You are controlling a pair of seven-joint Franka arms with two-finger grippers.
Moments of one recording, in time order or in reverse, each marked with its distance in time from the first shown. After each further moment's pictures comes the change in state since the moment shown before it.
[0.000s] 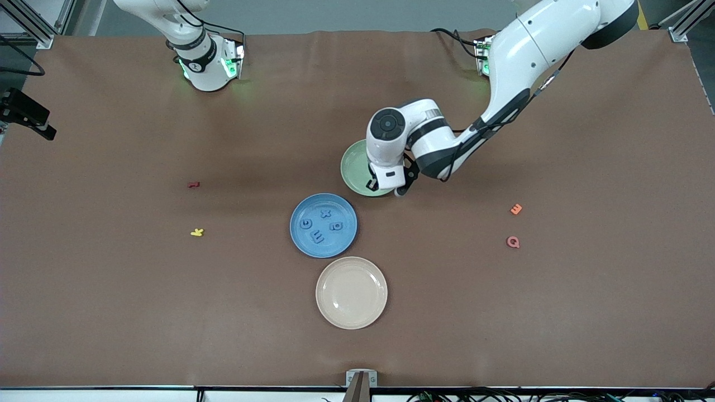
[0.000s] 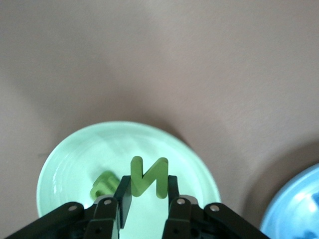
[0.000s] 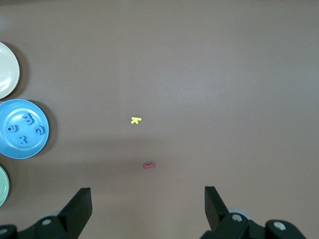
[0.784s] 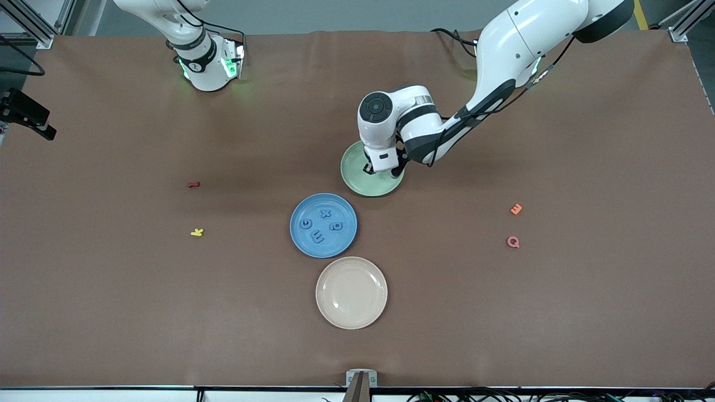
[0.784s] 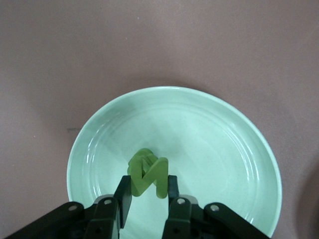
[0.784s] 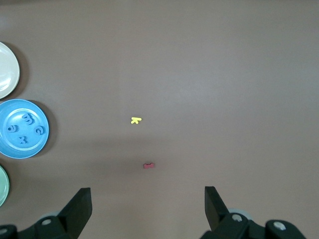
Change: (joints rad) left arm -0.027 -0.019 -0.009 -0.076 0.000 0.014 -0.089; right arm 0.000 0.000 0.000 0.000 0.000 0.000 -0.001
